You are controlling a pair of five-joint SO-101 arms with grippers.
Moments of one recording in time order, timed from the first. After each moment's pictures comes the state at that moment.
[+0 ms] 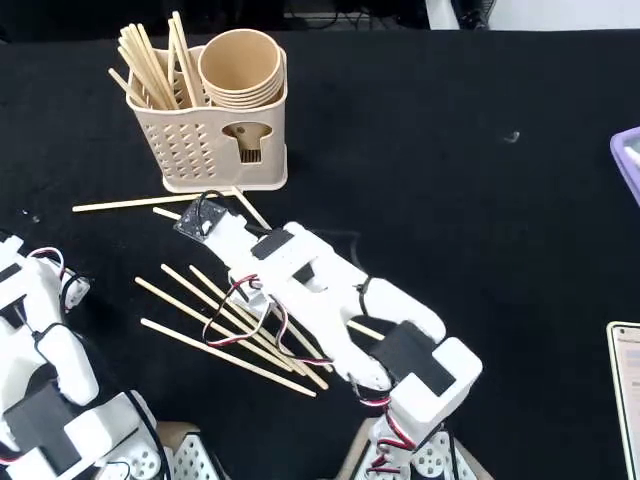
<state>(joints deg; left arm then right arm) -43.2 -15.5 50.9 43.4 16.8 -40.7 12.3 28.3 49.0 17.5</state>
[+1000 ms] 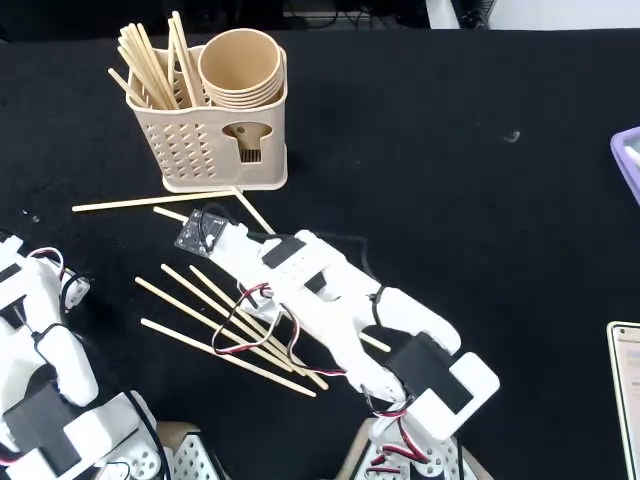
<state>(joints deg) -43.2 -15.5 50.9 43.4 16.8 -40.3 5.1 35.3 46.3 26.6</state>
